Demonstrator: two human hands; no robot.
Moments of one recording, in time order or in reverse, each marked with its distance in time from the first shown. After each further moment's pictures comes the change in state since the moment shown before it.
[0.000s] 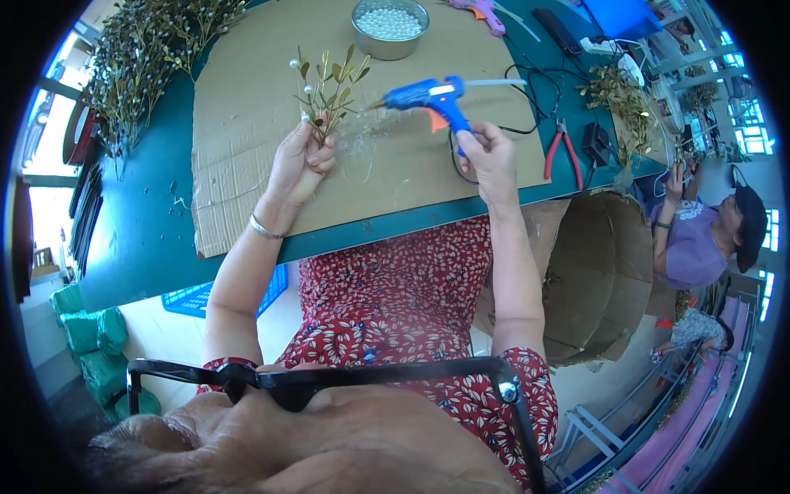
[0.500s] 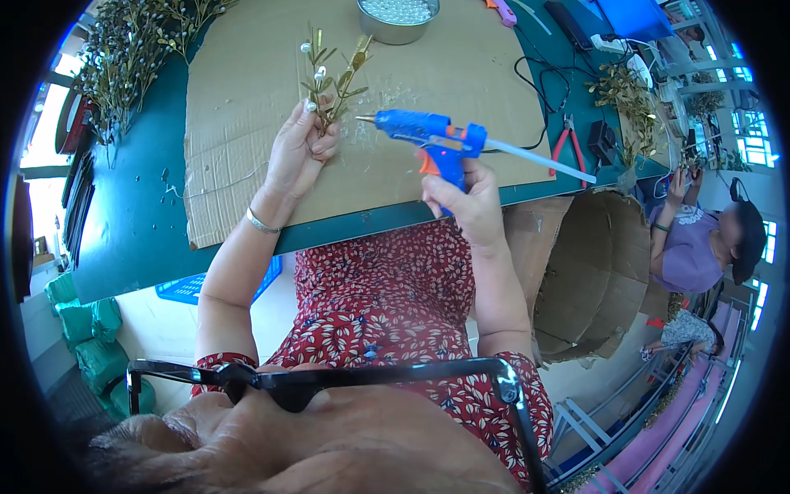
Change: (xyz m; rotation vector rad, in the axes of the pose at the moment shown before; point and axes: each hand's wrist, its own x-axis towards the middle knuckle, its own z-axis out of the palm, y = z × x) left_hand -0.005 -0.003 -0.014 0.139 0.045 0.085; right_hand -0.061 -0.013 0.057 0.154 -0.204 0.101
